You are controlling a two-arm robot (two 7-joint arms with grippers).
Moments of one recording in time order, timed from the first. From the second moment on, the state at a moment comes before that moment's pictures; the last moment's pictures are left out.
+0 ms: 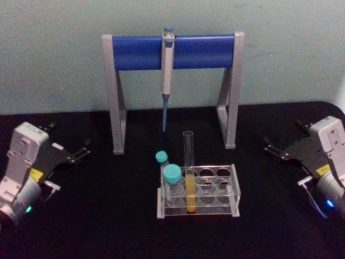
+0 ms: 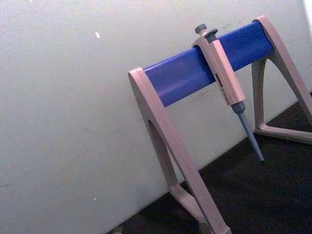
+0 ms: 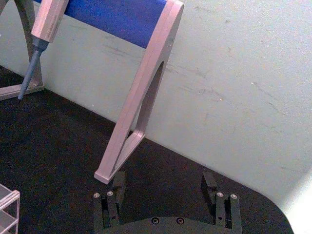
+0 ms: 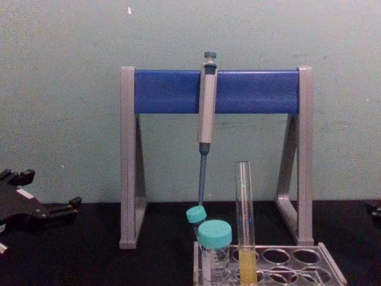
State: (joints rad) left arm -0.20 0.60 0.45 -1.41 -0.25 -0.12 0.03; right arm 0.20 0.60 -0.45 -1.41 0.25 -0.12 -0.03
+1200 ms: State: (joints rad) left arm -0.20 0.60 0.45 -1.41 -0.25 -0.12 0.03; right arm 0.20 0.60 -0.45 -1.41 0.25 -0.12 -0.03
